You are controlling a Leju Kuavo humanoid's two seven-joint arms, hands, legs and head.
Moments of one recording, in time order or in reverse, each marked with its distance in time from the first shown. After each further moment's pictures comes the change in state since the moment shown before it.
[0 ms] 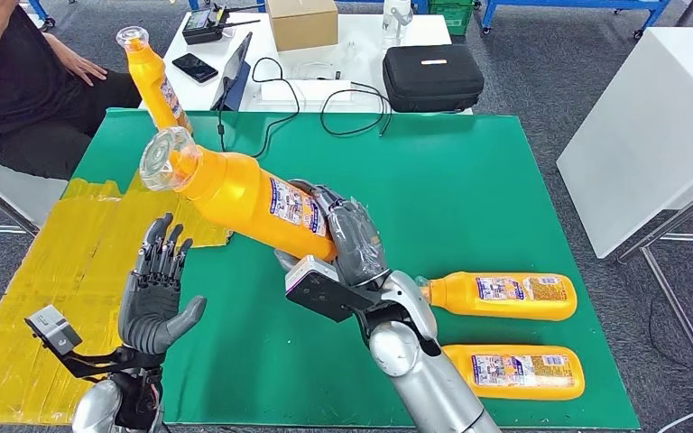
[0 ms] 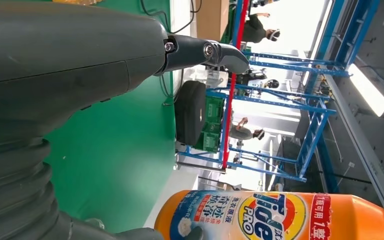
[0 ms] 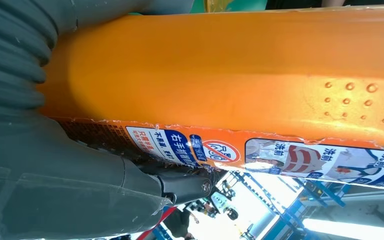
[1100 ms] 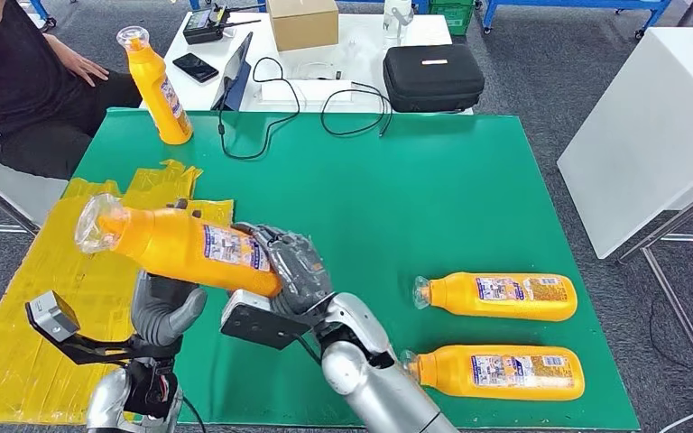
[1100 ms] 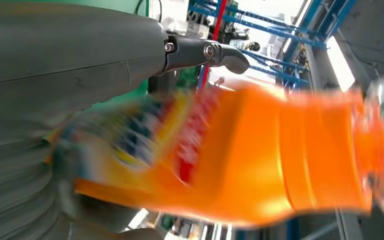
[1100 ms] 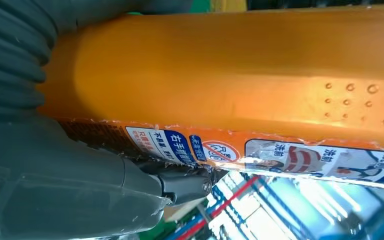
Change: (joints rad) left arm -0.040 -0.022 -0.073 0.002 0.201 -0.082 0.064; right arm -0.031 0.111 0.104 0.273 0.073 -0.035 -0.007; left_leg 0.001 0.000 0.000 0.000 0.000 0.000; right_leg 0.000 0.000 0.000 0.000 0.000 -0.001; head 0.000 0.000
